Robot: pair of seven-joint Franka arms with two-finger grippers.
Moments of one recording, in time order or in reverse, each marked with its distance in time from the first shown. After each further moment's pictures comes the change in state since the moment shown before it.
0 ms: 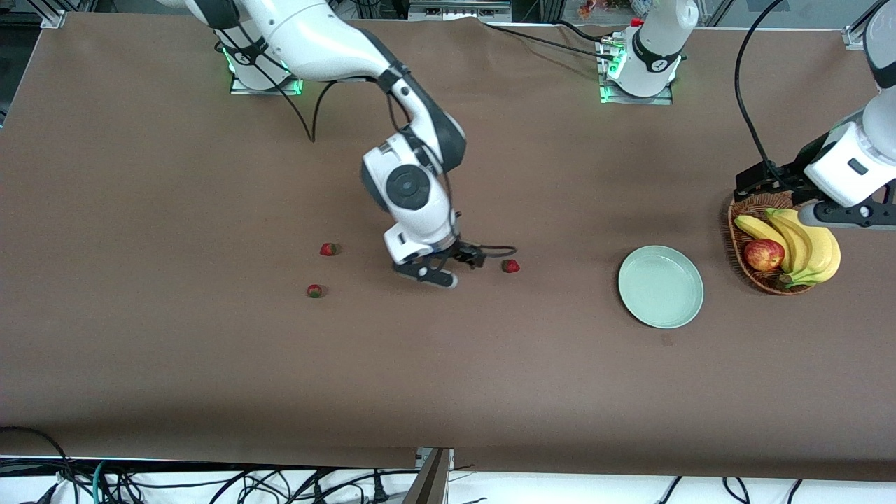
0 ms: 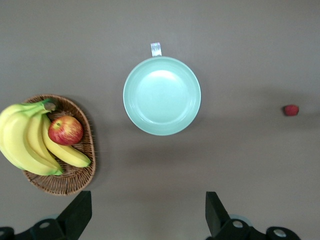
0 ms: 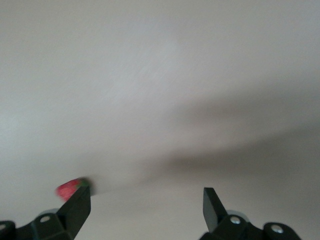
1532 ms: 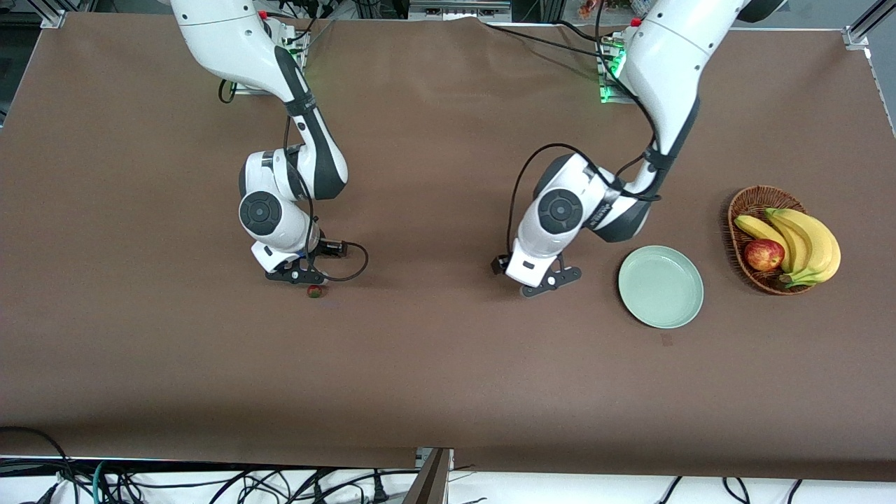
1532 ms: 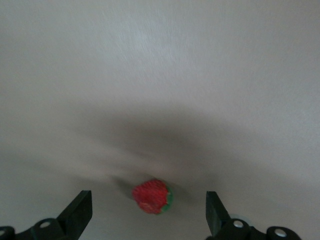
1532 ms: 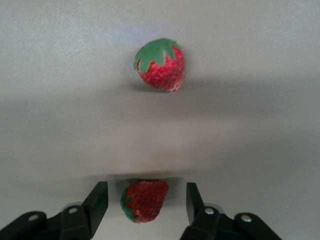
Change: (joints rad) left arm -0.455 0.602 -0.103 -0.015 0.085 0.695 -1.013; right arm -0.037 -0.260 -0.214 -0.716 0.093 0.199 -0.575
